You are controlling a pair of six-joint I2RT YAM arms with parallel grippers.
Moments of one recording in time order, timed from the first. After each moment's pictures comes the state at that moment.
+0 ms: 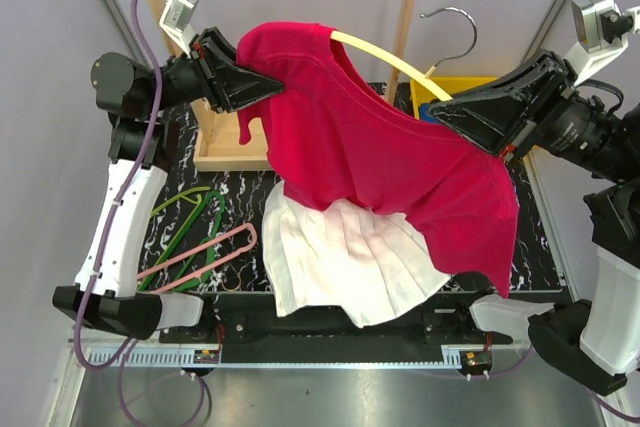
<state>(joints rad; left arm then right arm) -0.19 1.30 1.63 0.26 1.15 -0.94 0.41 1.20 2.25 -0.67 -0.74 0.64</state>
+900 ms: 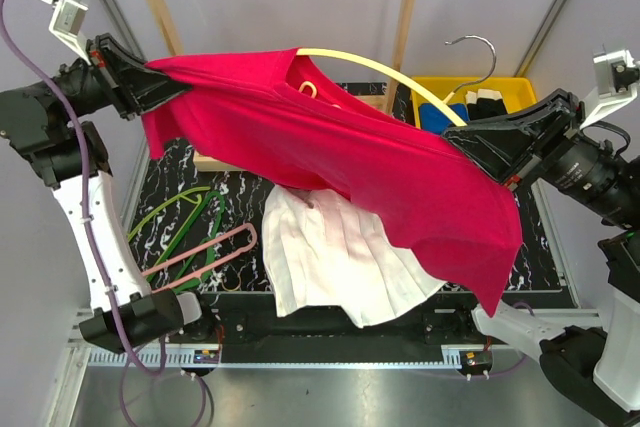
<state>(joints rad) 0.38 1.25 1.67 0.44 1.47 -1.19 0.42 1.02 2.08 -0.78 -0.55 0.53</state>
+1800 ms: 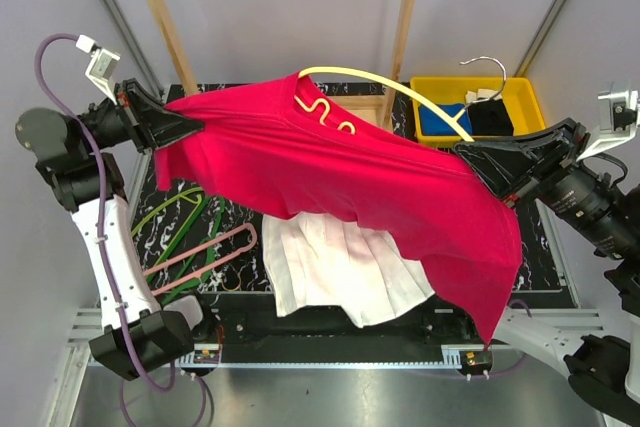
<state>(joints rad) 0.45 1.12 1.32 0.47 1.58 -1.11 0.66 0.85 1.85 -0.75 -0.14 0.40</state>
